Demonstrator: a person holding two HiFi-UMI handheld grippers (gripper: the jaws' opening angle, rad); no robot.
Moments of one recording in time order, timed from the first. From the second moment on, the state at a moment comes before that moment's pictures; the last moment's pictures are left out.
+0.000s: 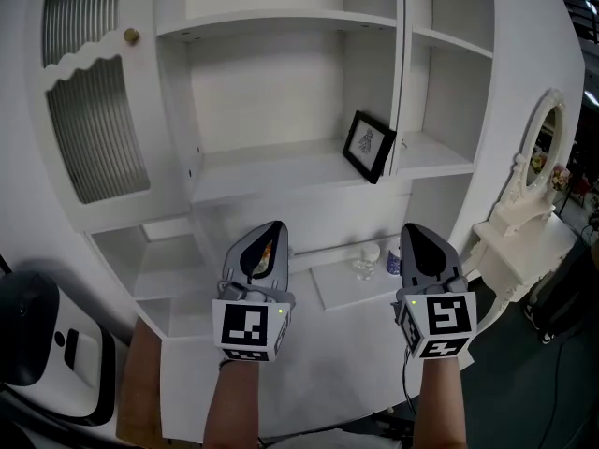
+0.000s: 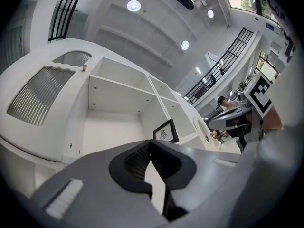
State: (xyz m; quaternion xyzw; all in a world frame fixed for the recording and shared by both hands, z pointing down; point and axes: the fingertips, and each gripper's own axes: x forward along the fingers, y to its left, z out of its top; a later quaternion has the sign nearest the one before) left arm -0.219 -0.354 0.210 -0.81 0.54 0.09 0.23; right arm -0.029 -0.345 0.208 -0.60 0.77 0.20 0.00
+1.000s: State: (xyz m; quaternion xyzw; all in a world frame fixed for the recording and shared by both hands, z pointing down) left arm -0.224 -0.335 0.265 -0.81 0.55 0.07 0.20; right arm -0.030 -0.327 0.269 -0.59 0.79 0.14 -0.02
